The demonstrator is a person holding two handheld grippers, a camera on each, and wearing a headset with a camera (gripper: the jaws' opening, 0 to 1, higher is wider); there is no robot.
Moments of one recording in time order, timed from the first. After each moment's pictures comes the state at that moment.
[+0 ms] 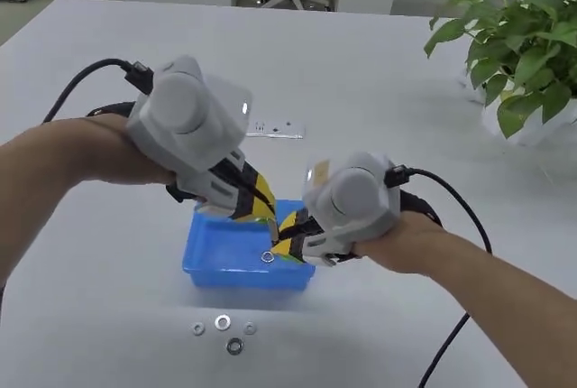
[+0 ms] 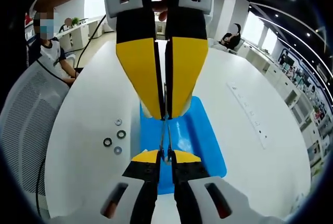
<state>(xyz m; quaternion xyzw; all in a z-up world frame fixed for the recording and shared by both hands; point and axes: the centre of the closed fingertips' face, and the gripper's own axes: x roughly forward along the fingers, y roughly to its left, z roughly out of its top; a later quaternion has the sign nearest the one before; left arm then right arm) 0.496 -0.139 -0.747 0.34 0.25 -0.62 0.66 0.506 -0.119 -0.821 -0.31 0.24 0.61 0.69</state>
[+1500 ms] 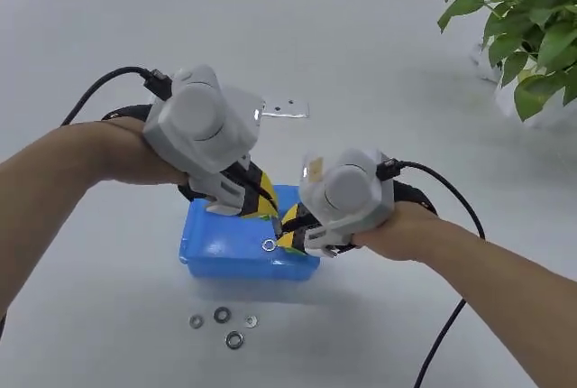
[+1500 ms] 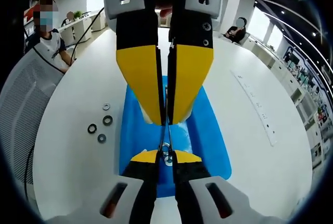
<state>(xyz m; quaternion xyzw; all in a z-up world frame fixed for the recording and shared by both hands) 0.514 -0.137 -0.785 0.33 0.27 -0.62 0.66 0.523 -0.119 -0.857 -0.34 0.26 0.61 0.67</state>
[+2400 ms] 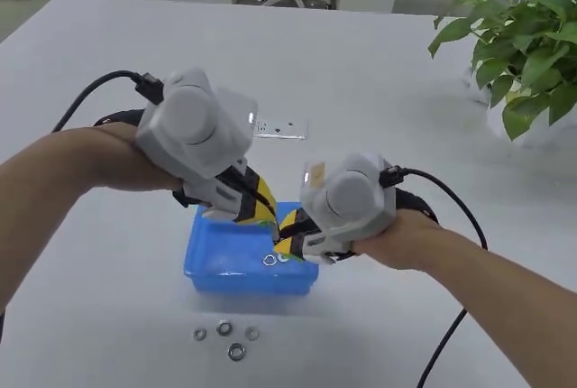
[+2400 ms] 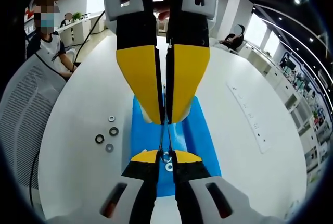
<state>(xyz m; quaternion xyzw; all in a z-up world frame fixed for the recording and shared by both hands) 0.501 -0.134 -0.751 0.35 0.25 -0.61 0.67 0.514 -0.114 -0.823 -0.34 0.23 0.61 0.68</state>
